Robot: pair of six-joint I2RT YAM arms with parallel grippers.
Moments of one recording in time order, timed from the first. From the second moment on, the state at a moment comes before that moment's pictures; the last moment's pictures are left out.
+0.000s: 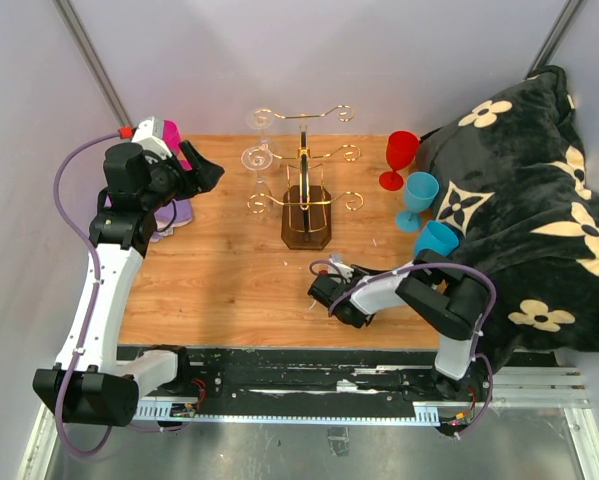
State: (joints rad) left arm -0.04 1.11 1.22 -0.40 0.30 -0.44; right arm 0.99 1.80 0.72 -0.33 1.21 -0.20
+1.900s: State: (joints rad) left arm -0.04 1.05 1.19 -0.40 0.15 -0.39; right arm 1.03 1.77 1.13 -0.72 0.73 0.08
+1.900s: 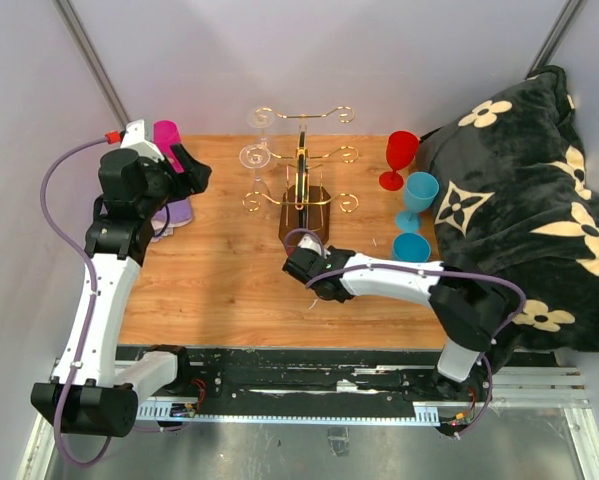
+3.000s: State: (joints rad) left arm -0.11 1.45 1.36 -0.21 0.44 -0.61; right arm 0.94 0.95 1.29 -0.85 0.54 -0.01
